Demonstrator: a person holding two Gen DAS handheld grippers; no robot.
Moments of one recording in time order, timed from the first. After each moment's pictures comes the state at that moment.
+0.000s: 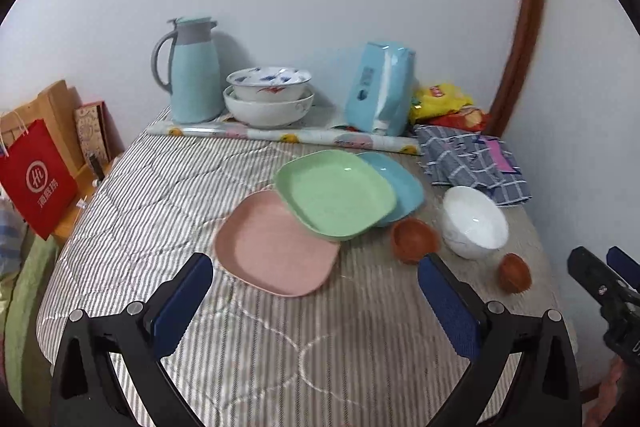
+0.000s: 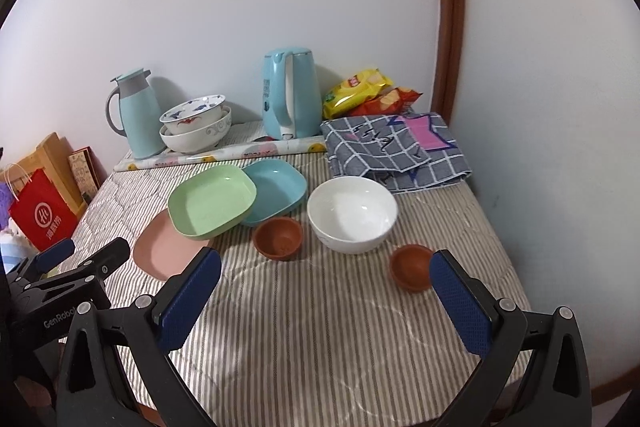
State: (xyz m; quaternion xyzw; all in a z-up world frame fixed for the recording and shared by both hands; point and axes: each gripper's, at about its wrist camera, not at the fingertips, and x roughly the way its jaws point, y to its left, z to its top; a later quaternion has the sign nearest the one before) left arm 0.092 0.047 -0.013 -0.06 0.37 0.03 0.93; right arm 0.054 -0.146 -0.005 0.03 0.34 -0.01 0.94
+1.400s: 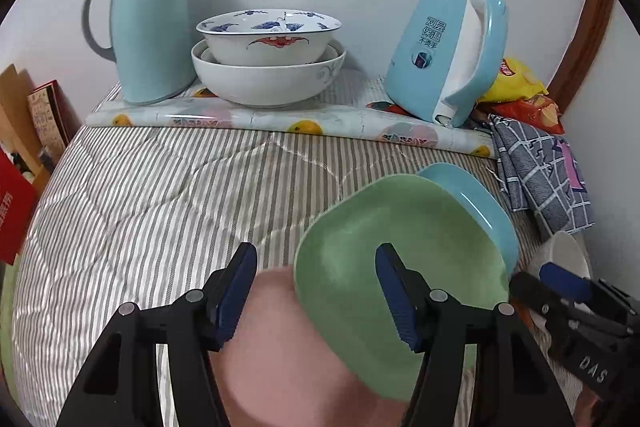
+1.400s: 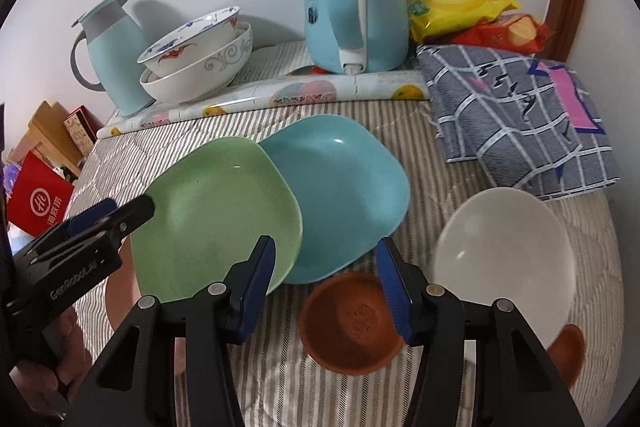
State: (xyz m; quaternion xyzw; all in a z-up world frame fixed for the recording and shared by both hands) left arm 0.283 0.096 -0.091 -0.07 0.45 0.02 0.89; right arm 0.266 -0.081 -0.104 0.05 0.48 0.07 0.87
